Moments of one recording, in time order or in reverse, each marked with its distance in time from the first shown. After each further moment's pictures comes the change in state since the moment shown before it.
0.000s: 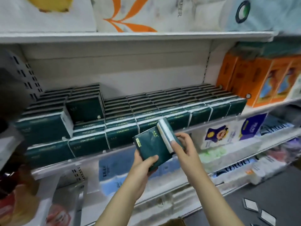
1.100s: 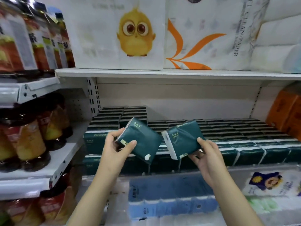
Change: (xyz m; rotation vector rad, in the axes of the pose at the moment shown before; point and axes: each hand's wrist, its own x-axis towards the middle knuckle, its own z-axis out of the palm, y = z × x) left_hand -0.040 0.151 -0.115 0.202 0.379 0.645; right_hand 0.077 -0.064 0.077 0.579 0.004 0.242
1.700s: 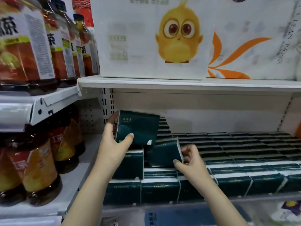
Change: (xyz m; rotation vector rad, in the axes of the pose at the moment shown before) left_hand 0.104 0.018 -0.071 0.374 0.074 0.109; right_hand 0.048 0.081 0.104 -0.868 -0.242 -0.168
